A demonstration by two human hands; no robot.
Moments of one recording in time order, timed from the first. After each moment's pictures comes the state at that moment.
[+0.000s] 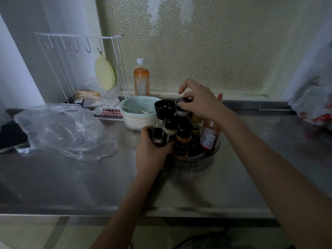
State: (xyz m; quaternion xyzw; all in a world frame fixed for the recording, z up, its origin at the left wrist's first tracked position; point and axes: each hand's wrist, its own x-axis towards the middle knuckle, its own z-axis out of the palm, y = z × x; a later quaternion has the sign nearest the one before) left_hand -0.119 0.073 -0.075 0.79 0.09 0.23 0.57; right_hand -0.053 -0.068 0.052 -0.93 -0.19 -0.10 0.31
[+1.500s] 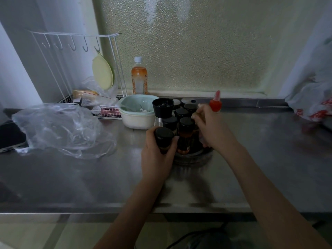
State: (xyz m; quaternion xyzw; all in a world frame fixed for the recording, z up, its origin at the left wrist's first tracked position) left_hand -0.142 0.053 -0.076 0.76 -0.04 0.39 0.52; right_hand -0.074 -0.096 -0.015 -0.92 -0.13 -0.20 0.31
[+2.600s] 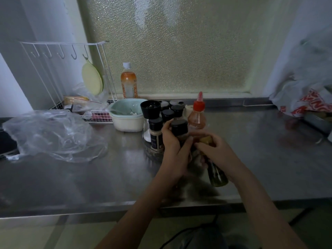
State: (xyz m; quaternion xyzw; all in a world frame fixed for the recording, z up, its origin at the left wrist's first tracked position) left_hand -0.148 -0.007 -0.052 0.70 -0.14 0.21 0.67; right_hand -0.154 -0.134 -0.026 -0.77 -0.08 -0.01 0.63
